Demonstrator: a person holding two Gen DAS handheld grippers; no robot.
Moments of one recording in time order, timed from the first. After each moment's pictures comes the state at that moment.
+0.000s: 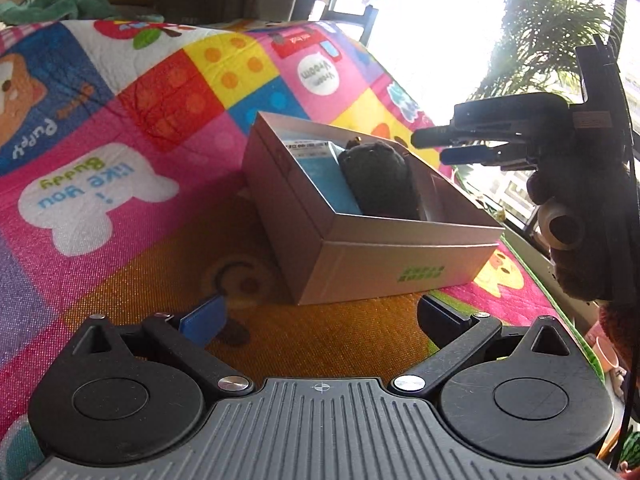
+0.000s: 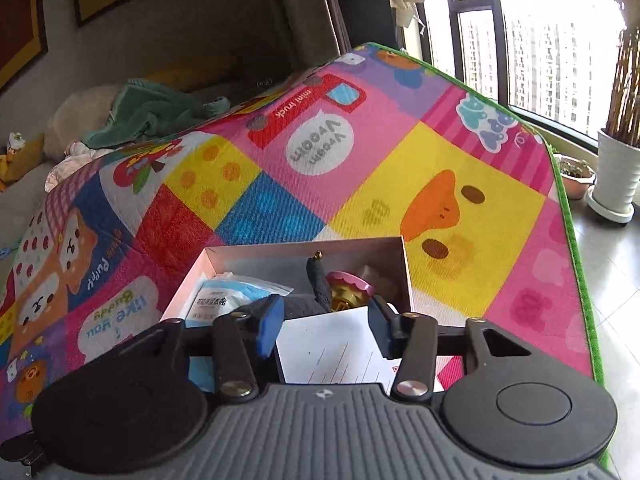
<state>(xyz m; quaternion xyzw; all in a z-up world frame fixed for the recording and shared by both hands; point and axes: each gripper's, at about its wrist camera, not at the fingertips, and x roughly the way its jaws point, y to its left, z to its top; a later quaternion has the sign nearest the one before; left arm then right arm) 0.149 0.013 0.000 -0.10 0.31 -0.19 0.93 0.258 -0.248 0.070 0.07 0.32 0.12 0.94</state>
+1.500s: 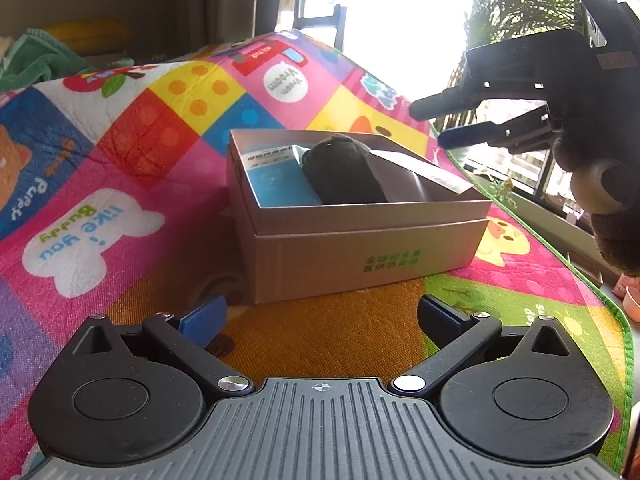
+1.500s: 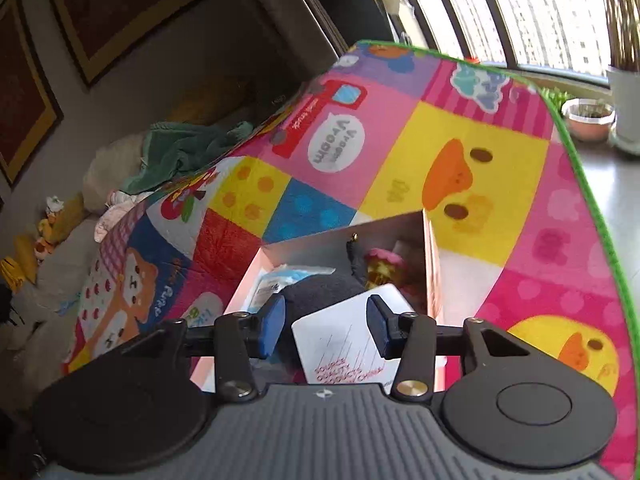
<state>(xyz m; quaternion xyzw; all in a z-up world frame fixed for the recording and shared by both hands) 0.132 -0.019 0.000 0.00 0.28 -0.19 0.94 0.212 -0.267 0.082 0.13 0.29 0.16 0.93</state>
